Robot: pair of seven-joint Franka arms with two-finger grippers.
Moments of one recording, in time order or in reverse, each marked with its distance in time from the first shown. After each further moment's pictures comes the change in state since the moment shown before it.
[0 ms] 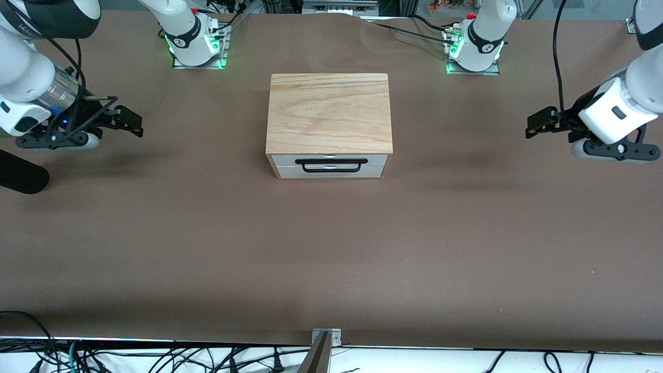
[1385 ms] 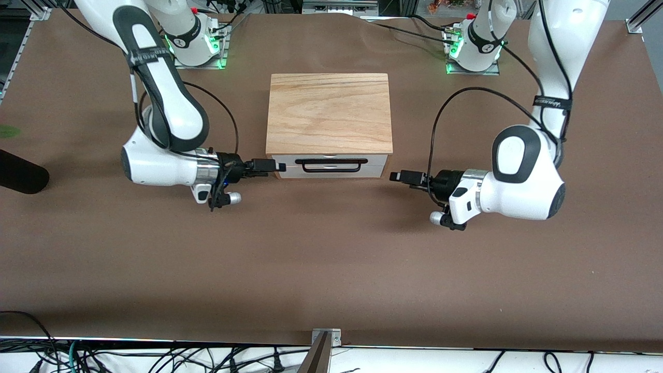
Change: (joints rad) left arm -0.130 0.472 -0.014 0.000 -0.896 0.258 0.310; right arm 0.234 0.487 0.013 -0.007 1.095 0.319 -0.380
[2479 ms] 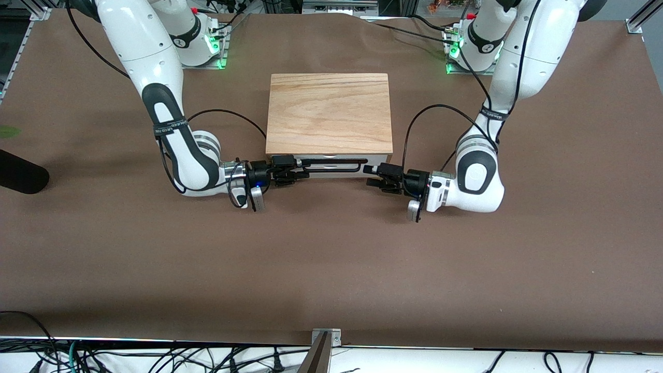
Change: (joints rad) left arm -0.032 0.125 -0.033 -0.208 -0.510 -0.001 0.611; right arm 0.011 0.249 -0.010 -0.003 0.485 -0.266 -0.747
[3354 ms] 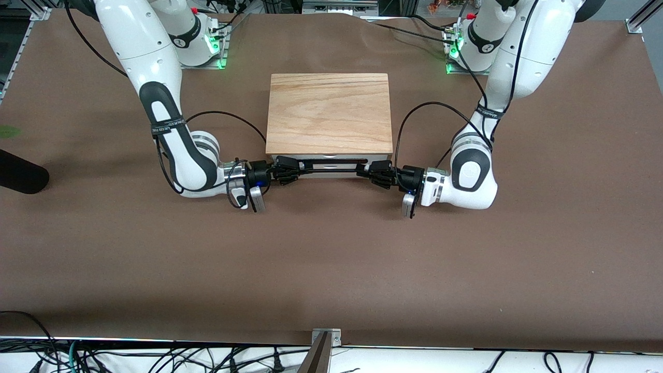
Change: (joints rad) left arm 0.001 0.002 -0.015 -0.020 -0.004 0.002 0.073; right arm -0.003 -0.006 0.000 0.011 0.008 -0.026 0.001
